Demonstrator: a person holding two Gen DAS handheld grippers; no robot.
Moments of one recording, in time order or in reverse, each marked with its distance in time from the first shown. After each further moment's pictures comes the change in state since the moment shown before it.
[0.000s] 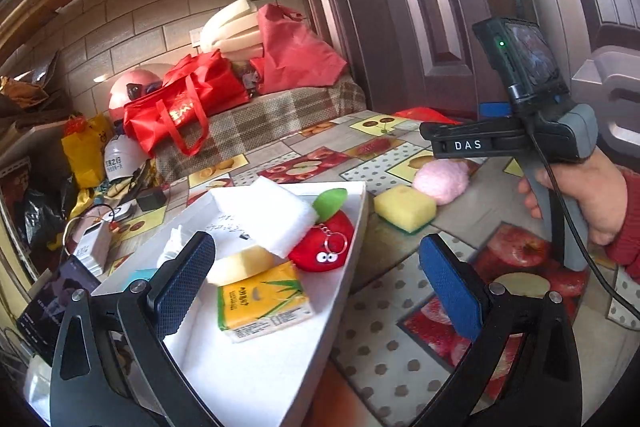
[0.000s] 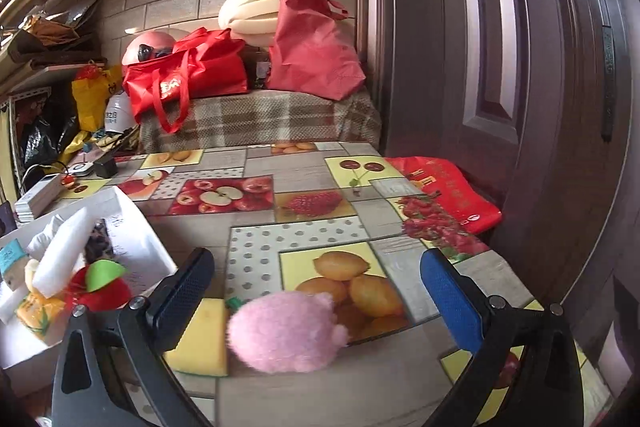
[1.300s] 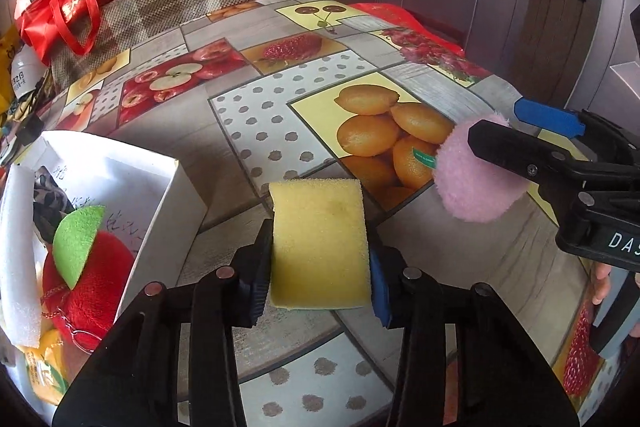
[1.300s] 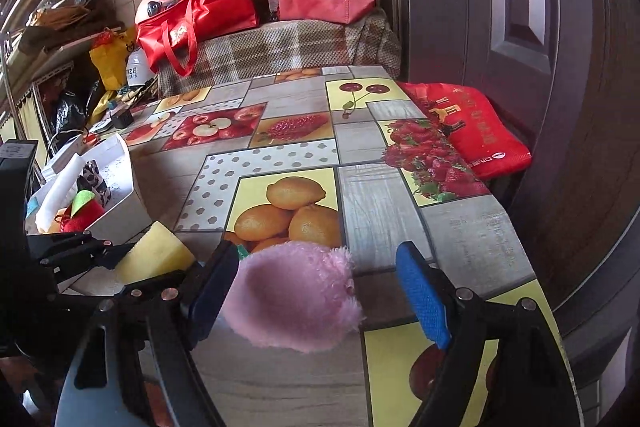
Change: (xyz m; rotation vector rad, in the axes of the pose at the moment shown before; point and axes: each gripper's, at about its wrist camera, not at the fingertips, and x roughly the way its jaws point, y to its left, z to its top) left arm 0.176 -0.083 0.043 -0.124 0.468 -0.168; right arm 0.026 -0.068 -0.017 -0.001 0.268 0.226
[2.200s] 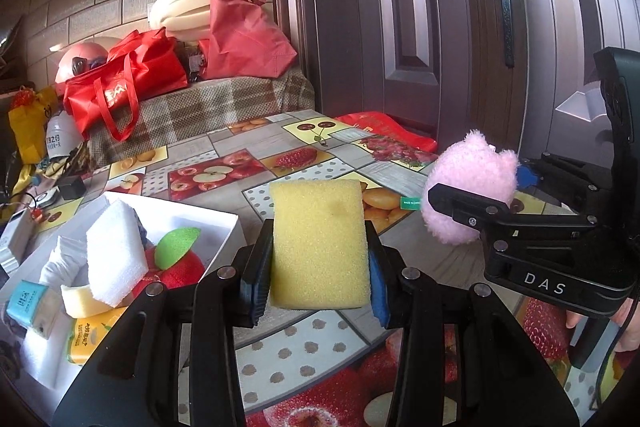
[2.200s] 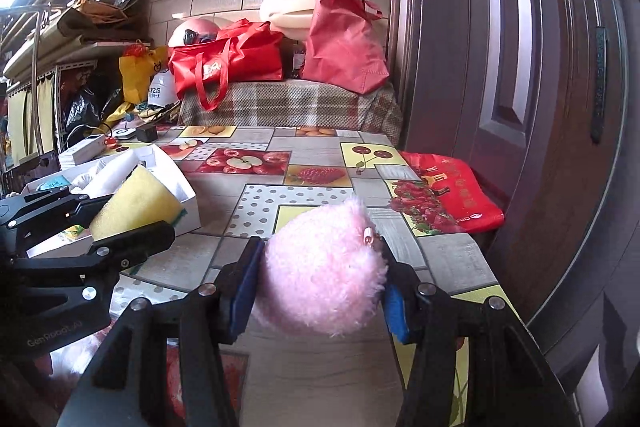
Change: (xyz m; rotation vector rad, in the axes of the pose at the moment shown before) left arm -0.108 -0.005 -0.052 0.041 -0.440 0.013; right arm -0.073 0.055 -0.036 -0.135 -0.254 -0.076
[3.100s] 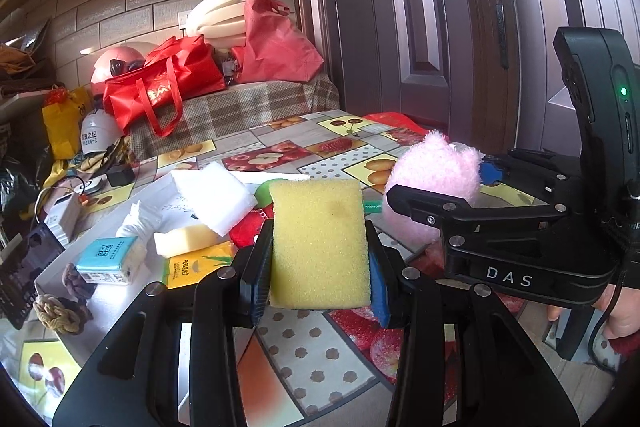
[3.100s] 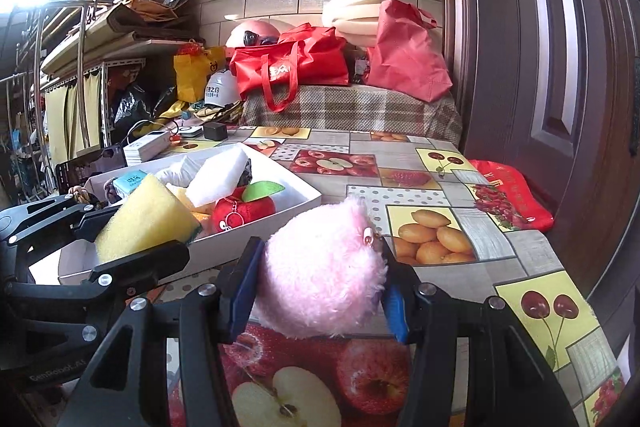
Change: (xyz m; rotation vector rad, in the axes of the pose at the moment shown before) left arm -0.087 0.047 -0.044 0.006 -0.028 0.059; right arm -0.021 0.091 -0.004 -0.032 -0.016 0.146
